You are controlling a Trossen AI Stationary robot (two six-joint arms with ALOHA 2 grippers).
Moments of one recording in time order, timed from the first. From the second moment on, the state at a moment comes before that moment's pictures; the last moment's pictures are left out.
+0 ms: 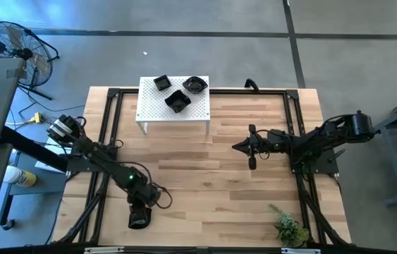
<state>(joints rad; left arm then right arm) -0.61 1.55 0.79 -0.54 0.40 -0.94 -0.13 1.35 0.09 1.03 -0.07 0.03</state>
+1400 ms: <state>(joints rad) -0.20 1.50 0.80 -0.06 -0.17 -1.30 -0.13 1.35 0.09 1.02 -0.07 0.05</state>
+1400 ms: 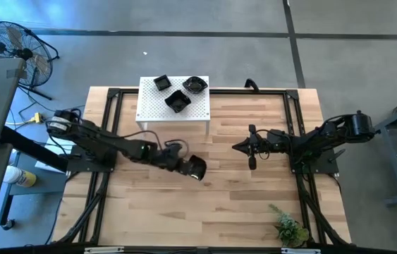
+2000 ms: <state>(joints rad) -0.16 1.66 0.76 0.10 -0.36 -1.88 -0.13 1.35 0.09 1.01 -0.09 0.05</state>
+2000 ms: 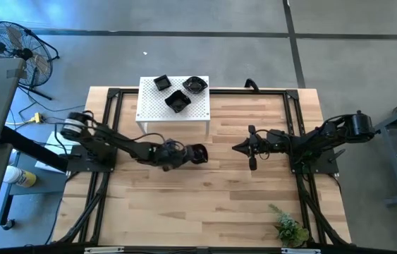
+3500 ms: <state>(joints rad) -0.20 1.26 0.71 0.09 -0.15 -0.50 -0.13 1.35 0.17 0.94 -0.08 0.25</state>
